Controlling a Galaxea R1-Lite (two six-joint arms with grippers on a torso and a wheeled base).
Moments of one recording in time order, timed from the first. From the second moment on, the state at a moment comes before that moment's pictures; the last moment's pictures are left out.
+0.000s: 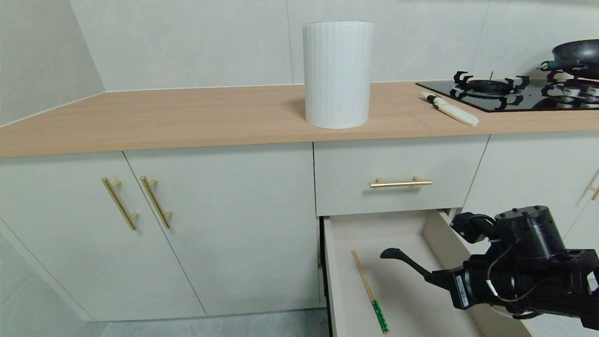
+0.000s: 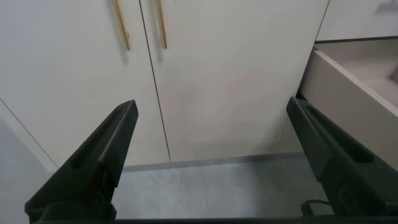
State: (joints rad) left arm 0.00 0.00 0.00 0.00 -0.02 0.01; right arm 0.42 1.66 -0.49 -0.48 0.14 0.13
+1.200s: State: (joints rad) left arm 0.00 0.00 0.00 0.00 -0.02 0.01; right arm 0.33 2.16 -0.53 -0.89 -0.03 0.16
